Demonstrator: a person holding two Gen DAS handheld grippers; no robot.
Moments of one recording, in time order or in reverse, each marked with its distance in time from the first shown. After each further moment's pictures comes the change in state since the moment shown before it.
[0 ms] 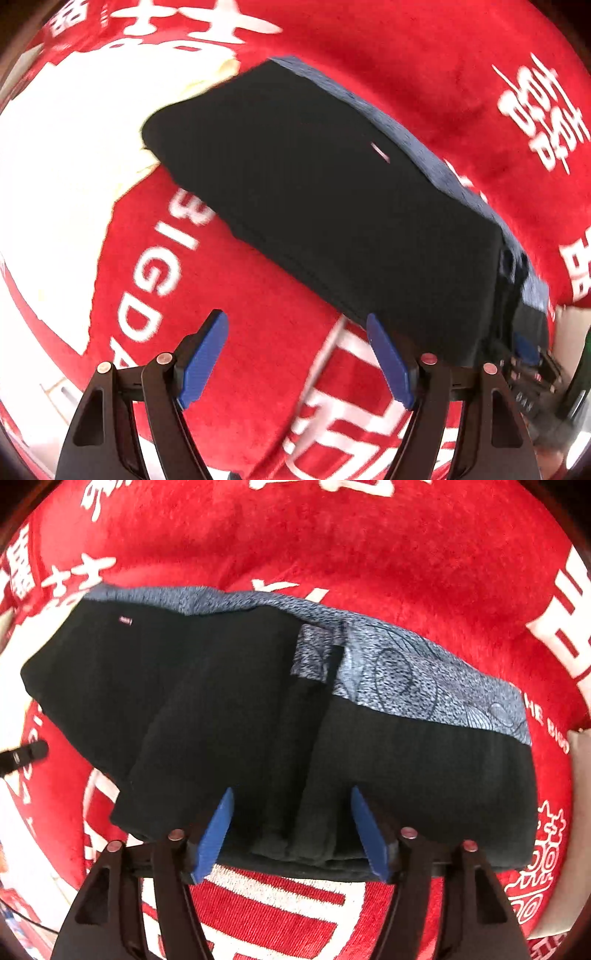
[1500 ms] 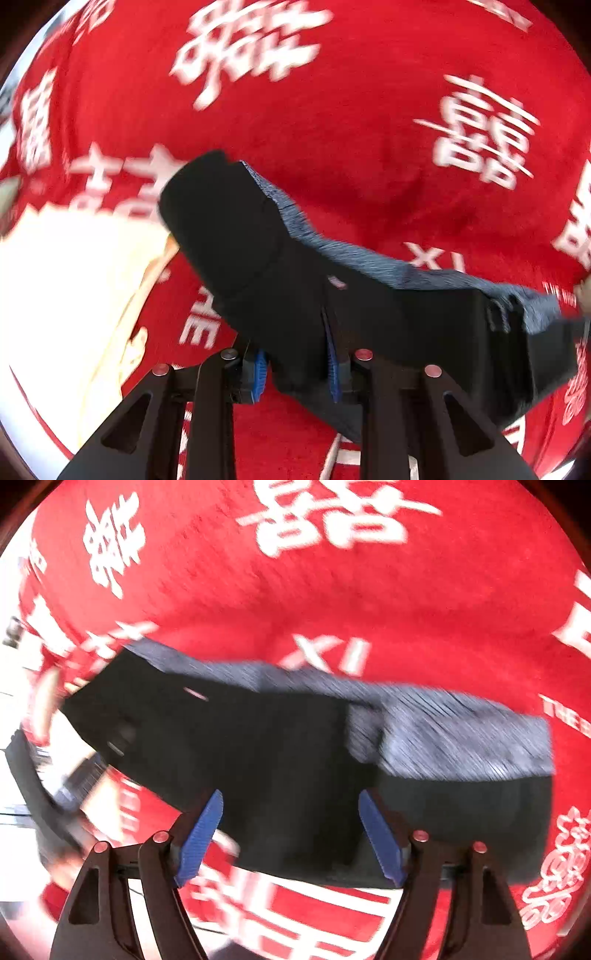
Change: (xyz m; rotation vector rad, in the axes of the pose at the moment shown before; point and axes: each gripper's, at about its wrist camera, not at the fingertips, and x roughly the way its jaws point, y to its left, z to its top) left arm -0.036 -0.074 0.038 0.367 -0.401 0.043; right arm -0.052 -0.023 0.085 0.160 0.026 0.424
